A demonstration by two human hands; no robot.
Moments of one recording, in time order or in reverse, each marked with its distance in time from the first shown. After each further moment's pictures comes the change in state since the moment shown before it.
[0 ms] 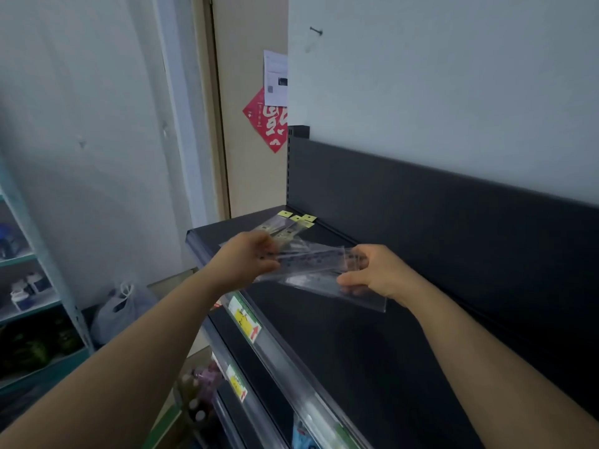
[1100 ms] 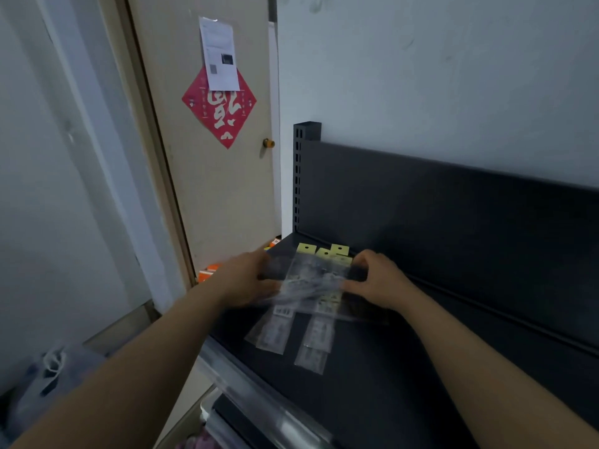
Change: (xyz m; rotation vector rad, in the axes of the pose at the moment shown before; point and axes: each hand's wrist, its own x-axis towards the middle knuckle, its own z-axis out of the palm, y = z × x) left_hand 0.210 -0.180 -0.020 0.184 -0.373 0.031; right_hand 0.204 -0.020 0.078 -0.477 0.246 0.258
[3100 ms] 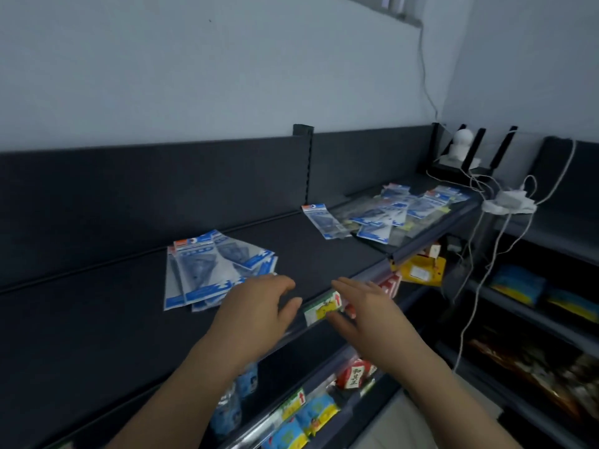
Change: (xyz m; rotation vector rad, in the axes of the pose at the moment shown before) left_hand -0.373 0.535 0.244 -0.184 -0.219 1.349; right_hand -0.679 0.232 -0.120 -0.341 0.639 0.860
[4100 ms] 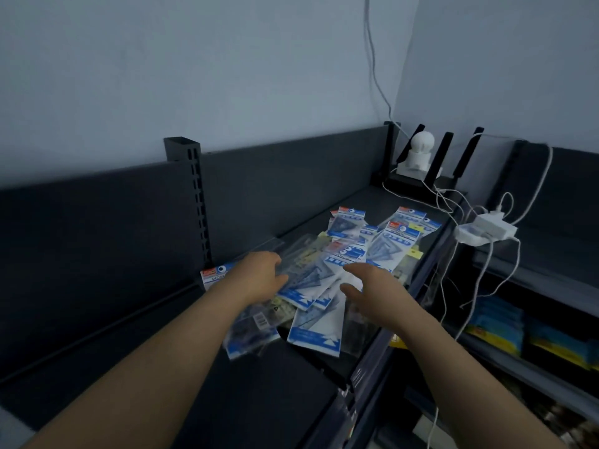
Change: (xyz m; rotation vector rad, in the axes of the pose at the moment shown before) left_hand 0.410 0.007 0.162 -0.008 -0.413 -0.026; right_hand 0.259 0.277 -0.028 0.018 -0.072 0.357
